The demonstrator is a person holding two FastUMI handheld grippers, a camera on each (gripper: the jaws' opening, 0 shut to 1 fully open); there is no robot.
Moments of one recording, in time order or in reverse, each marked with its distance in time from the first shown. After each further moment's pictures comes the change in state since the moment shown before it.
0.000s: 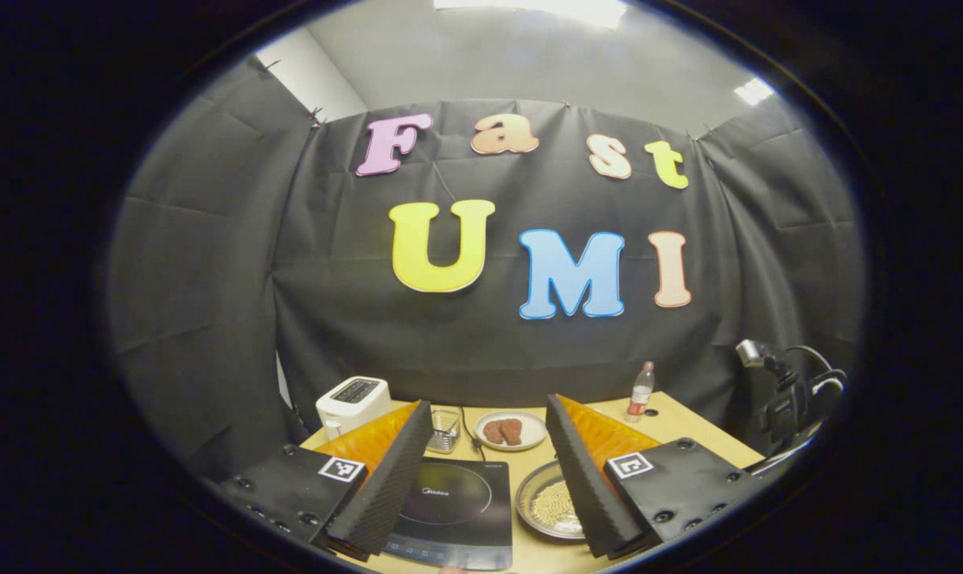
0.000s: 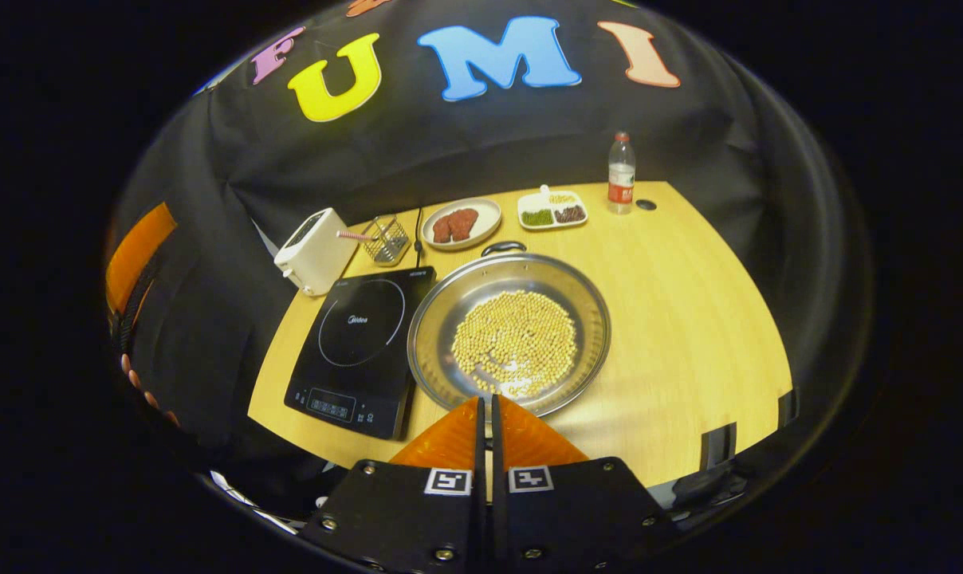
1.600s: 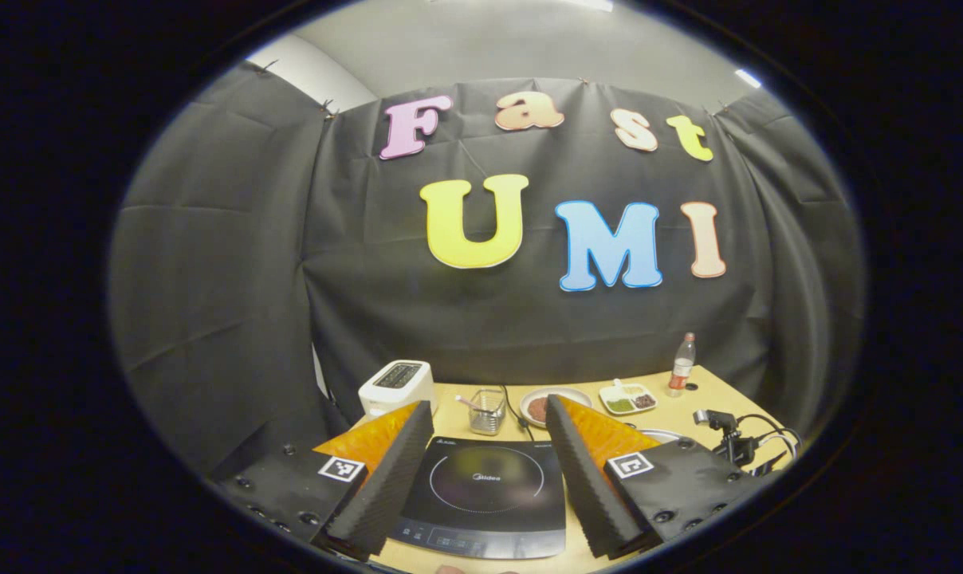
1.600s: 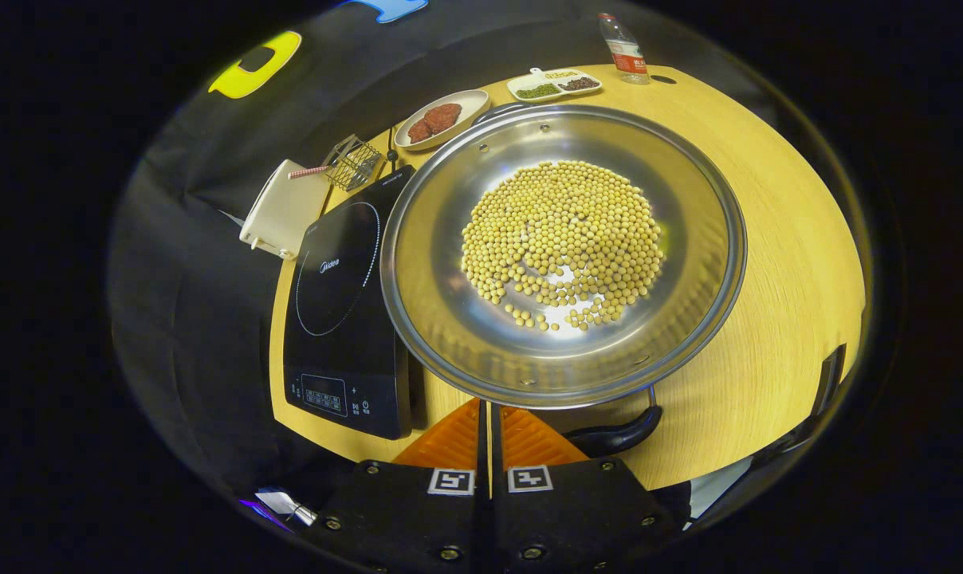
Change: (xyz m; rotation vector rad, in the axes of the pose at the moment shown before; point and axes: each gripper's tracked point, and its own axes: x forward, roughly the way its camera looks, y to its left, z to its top) left arm 0.004 0.053 -0.019 0.048 0.097 0.090; right arm 0.122 0.023 -0.074 0.206 0.284 0.096
